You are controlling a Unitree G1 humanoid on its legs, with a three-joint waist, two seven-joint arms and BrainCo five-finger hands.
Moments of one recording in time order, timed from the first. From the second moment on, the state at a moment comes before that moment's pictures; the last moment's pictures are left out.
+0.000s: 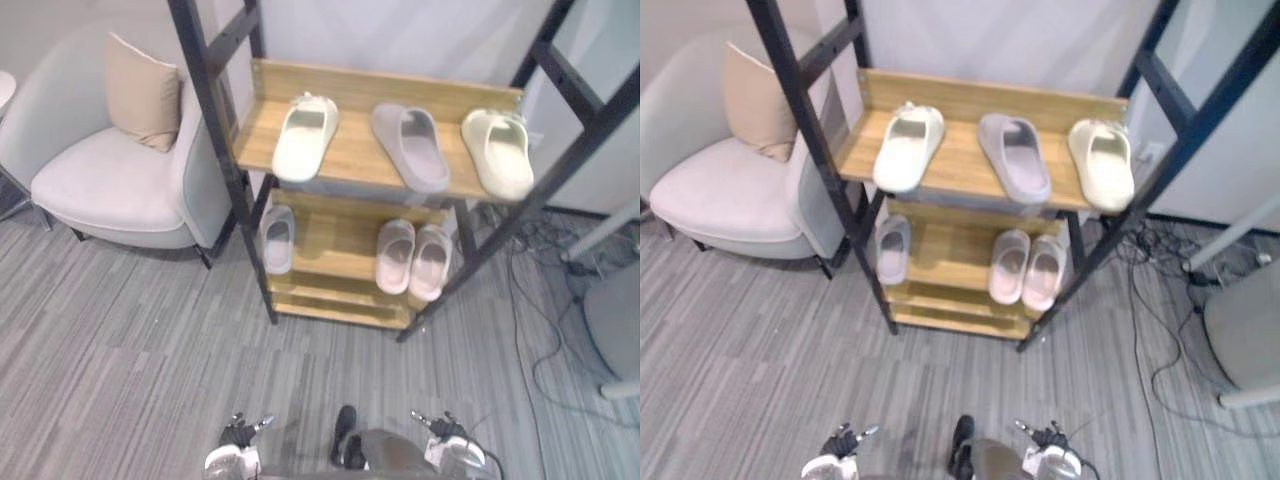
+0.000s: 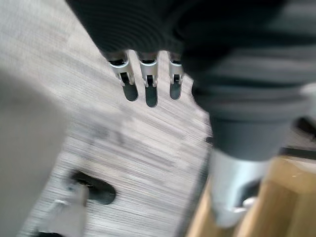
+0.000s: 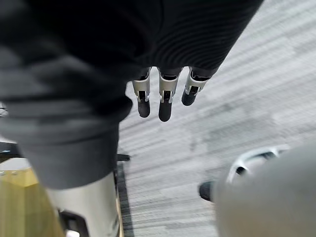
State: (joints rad) left arm 0.04 0.00 0.28 1.00 -0.07 -0.06 0.08; right arm -0.02 -0.03 -0.25 1.04 0.12 -0.03 -0.14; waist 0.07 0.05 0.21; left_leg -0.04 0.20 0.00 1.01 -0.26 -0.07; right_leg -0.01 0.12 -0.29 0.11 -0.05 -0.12
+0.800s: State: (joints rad) left arm 0.04 0.08 0.16 1.05 -0.11 -0.07 0.05; right arm 0.00 -0.03 -0.21 1.09 0.06 -0.03 -0.13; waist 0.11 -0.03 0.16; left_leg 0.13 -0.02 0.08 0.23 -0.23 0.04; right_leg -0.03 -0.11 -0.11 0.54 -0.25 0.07
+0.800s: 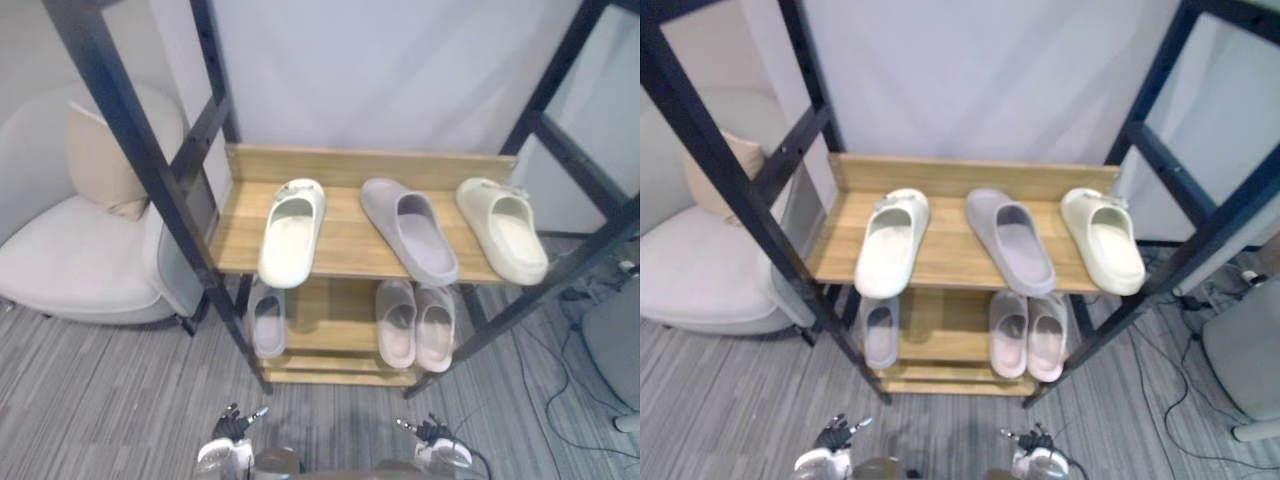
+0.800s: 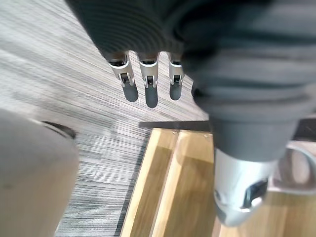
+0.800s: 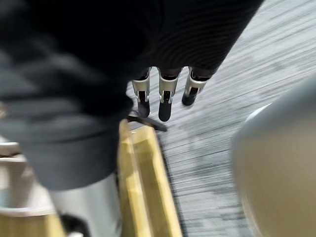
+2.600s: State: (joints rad) left arm 0.06 0.09 0.02 1.06 0.02 -0.06 0.09; right arm 0.44 0.01 -0.19 -0.25 0.03 -0.11 -0.19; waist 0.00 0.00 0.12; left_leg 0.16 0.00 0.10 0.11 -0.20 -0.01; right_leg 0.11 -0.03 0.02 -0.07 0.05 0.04
